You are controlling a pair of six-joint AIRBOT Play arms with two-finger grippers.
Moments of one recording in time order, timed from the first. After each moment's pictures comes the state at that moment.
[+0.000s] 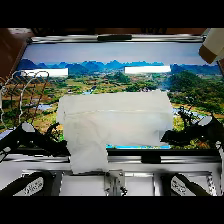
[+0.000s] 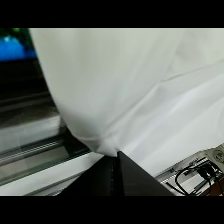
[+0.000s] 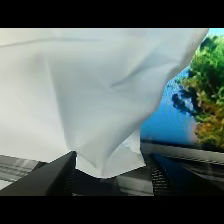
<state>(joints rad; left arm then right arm) 0.11 -1.13 0.43 0.97 -1.35 -1.30 -0.36 -1.17 0.61 -1.20 1.25 1.19</state>
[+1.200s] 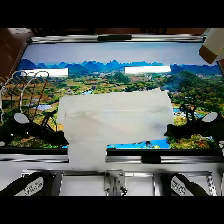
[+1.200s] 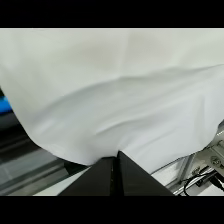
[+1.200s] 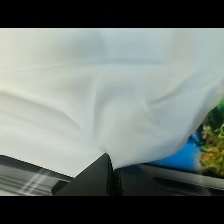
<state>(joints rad) 0.12 -1.11 0.62 0.97 -1.38 -1.19 -0.36 -1.14 0.68 -1.13 1.23 1.15</state>
